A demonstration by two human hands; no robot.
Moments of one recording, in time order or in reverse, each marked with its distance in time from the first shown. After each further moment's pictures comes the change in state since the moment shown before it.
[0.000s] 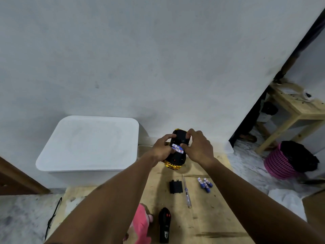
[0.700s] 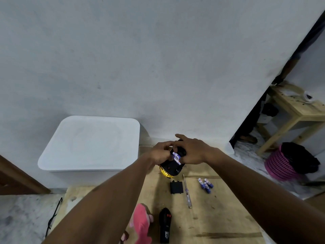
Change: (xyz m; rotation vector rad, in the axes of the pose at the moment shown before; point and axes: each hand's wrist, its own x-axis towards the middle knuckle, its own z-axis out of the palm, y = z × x) left_hand -0.008 -0.008 -0.009 0.177 -0.077 -0.004; right_hand 0.011 -0.012 -0.018 -0.333 -0.507 -0.403
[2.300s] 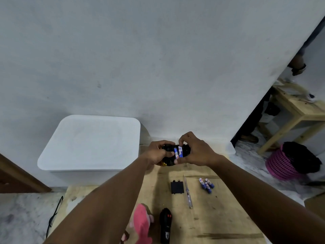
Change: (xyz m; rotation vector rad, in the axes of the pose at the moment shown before) left_hand 0.004 -0.012 -0.005 -0.227 0.121 0.005; right_hand -0.006 0.010 0.016 0.319 0.229 0.032
